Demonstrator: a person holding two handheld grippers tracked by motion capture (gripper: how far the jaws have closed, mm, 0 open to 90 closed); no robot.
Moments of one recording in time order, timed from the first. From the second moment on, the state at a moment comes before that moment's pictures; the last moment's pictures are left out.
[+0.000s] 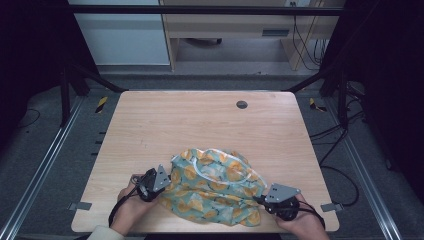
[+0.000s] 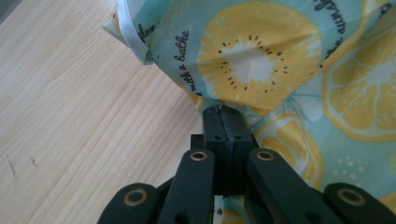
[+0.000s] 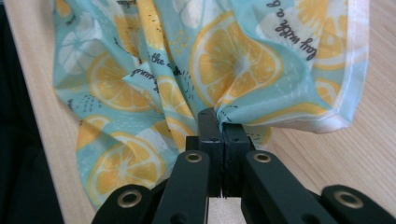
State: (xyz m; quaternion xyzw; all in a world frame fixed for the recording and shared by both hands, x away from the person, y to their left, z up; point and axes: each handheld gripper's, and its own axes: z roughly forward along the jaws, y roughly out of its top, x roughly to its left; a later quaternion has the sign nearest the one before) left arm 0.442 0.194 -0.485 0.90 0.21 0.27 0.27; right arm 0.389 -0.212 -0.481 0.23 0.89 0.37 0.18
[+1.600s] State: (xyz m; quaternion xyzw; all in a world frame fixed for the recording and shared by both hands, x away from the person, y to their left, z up) left arm 0.420 0.210 -0.423 0.82 0.30 0.23 0.44; right arm 0.376 -0.249 -0.424 0.34 0.80 0.45 0.21
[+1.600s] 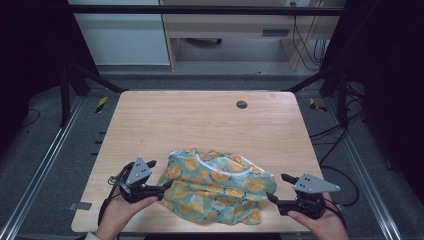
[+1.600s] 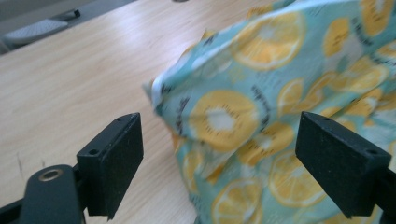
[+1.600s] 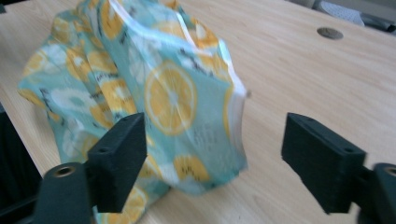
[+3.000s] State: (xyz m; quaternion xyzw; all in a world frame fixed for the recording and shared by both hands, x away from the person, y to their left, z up) left arm 0.435 0.116 -0.423 0.87 0.22 0.18 0.41; right arm 0.506 -0.140 -0.417 0.32 0.88 0.32 0.14
